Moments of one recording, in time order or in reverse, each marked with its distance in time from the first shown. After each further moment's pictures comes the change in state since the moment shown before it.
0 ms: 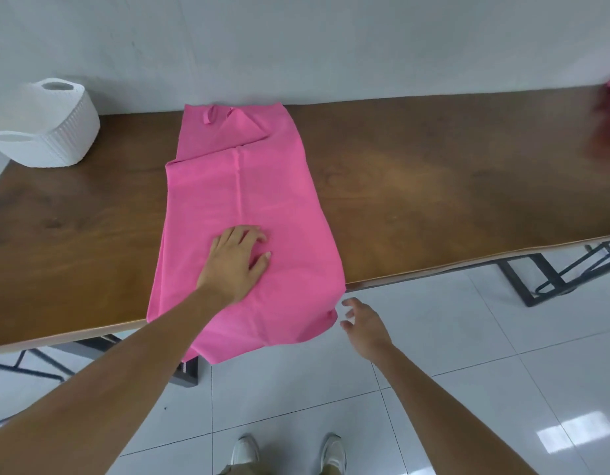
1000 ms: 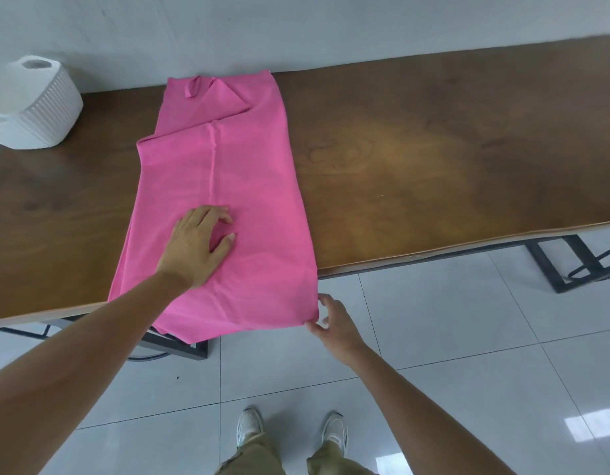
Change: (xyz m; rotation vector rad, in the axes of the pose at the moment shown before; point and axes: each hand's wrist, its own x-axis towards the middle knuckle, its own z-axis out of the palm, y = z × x) left_hand 0.002 0.002 0.001 0.021 0.036 -0.030; right_hand 0.008 0.036 0.027 0.218 -0.173 -0.161
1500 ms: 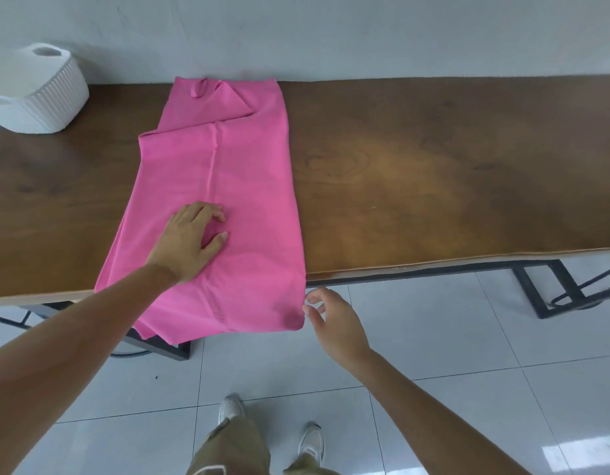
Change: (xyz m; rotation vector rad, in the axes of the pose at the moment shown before) left_hand 0.000 -0.002 0.001 -0.015 0.002 -0.008; right_hand -0.028 -0.042 -0.049 -0.139 0.141 -0.174
